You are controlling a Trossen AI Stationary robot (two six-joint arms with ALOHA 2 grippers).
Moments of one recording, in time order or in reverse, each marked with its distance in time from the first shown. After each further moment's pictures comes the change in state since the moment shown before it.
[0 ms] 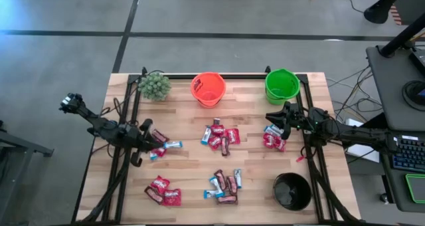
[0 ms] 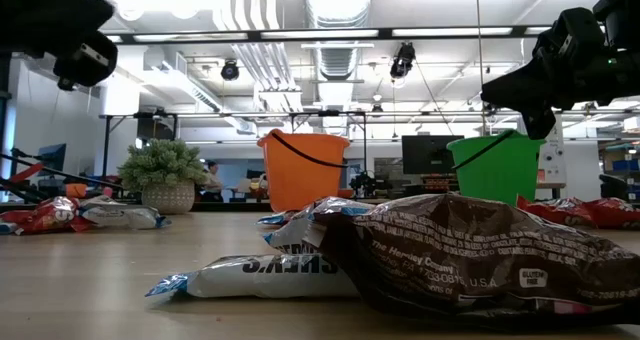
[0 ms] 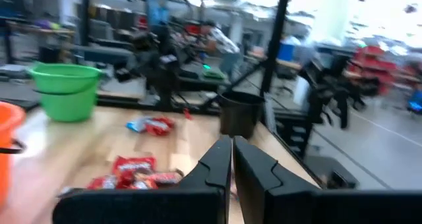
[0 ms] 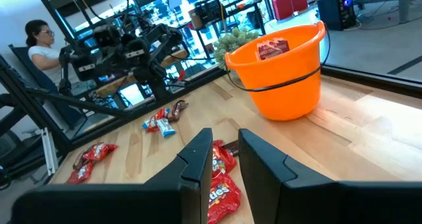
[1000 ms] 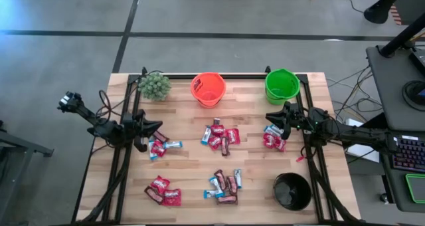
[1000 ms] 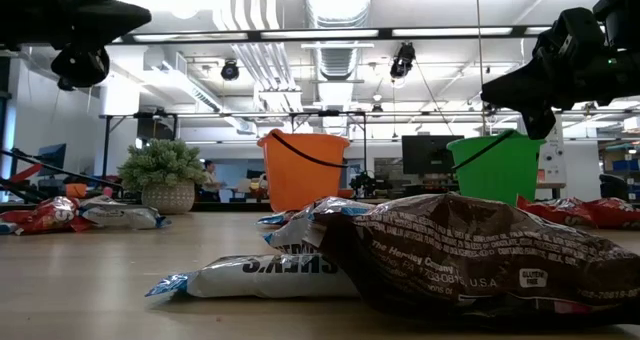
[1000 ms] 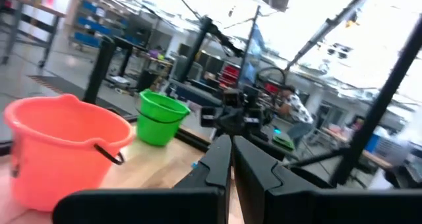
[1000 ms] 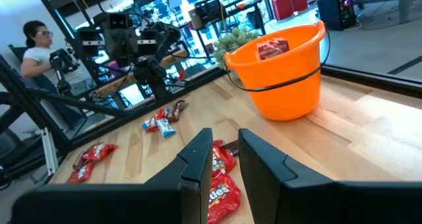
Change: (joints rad) left arm 0.004 0.058 0.000 0.264 -0.406 -0.087; right arm 0.000 0.000 0.000 0.000 0.000 0.000
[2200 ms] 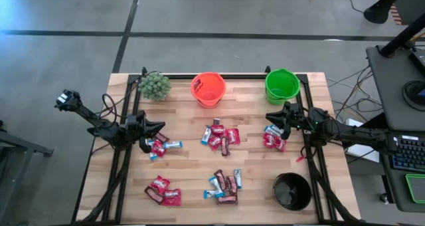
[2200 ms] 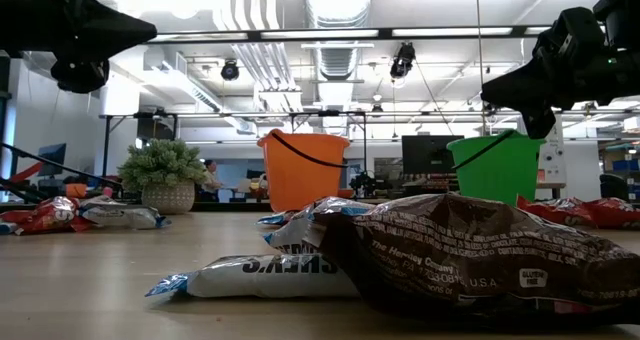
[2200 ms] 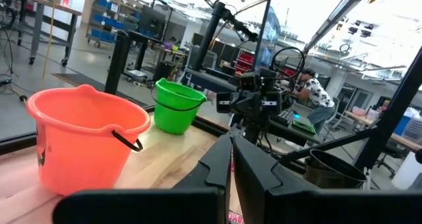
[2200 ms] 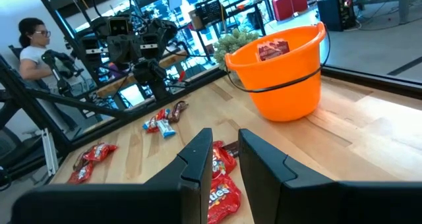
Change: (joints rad) left arm 0.000 0.097 -0.001 0.000 -0.040 -0.004; right arm 0.000 0.000 0.000 0.003 0.001 0.000
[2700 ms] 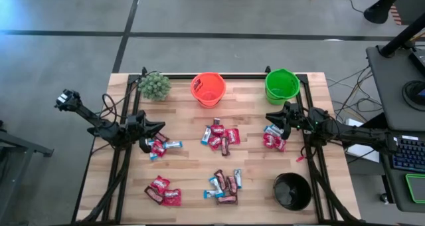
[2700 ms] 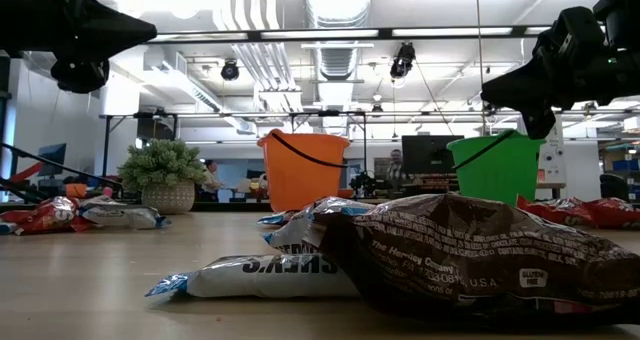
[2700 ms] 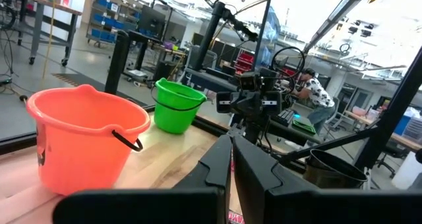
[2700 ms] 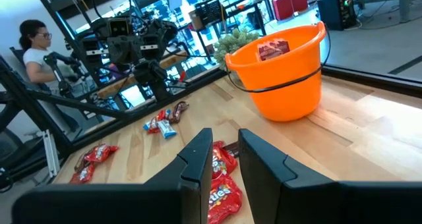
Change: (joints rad) left arm 0.000 0.000 0.000 0.000 0.000 0.000; right arm 0.000 0.000 0.000 0.001 0.000 0.008
